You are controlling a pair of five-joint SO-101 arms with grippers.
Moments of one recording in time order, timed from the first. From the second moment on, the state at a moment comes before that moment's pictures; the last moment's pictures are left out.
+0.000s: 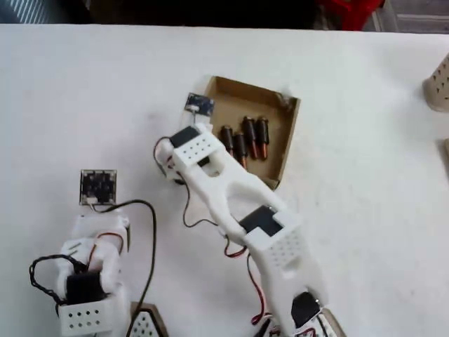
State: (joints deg) left arm -14.2 -104.0 97.1 60.4 -5.7; right arm -39.7 36.0 -12.7 64.4 -47.2
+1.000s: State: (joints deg) left arm -14.2 -104.0 97.1 60.4 -5.7; right arm -32.9 24.3 -14.6 92.9 -13.7
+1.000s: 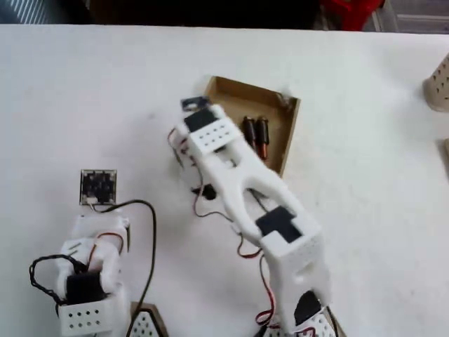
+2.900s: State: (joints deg) left arm 4.0 -67.6 70.4 47.3 -3.8; right arm 35.8 -9.9 47.7 60.0 18.2
